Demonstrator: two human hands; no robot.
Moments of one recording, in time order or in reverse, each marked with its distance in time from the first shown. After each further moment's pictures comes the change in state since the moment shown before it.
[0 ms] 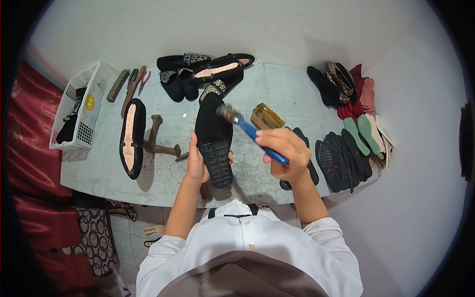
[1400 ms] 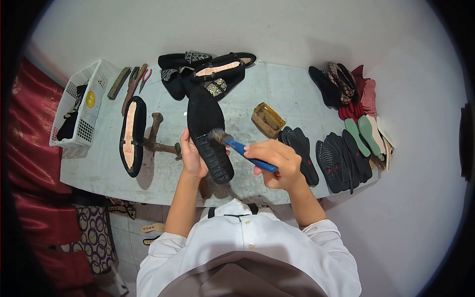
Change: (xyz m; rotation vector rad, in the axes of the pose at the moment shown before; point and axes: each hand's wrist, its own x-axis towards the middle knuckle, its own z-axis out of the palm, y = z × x) left_hand 0.005 0.011 0.012 -0.181 0.138 0.181; right_hand -0.013 -0.012 0.007 0.174 -0.139 0.114
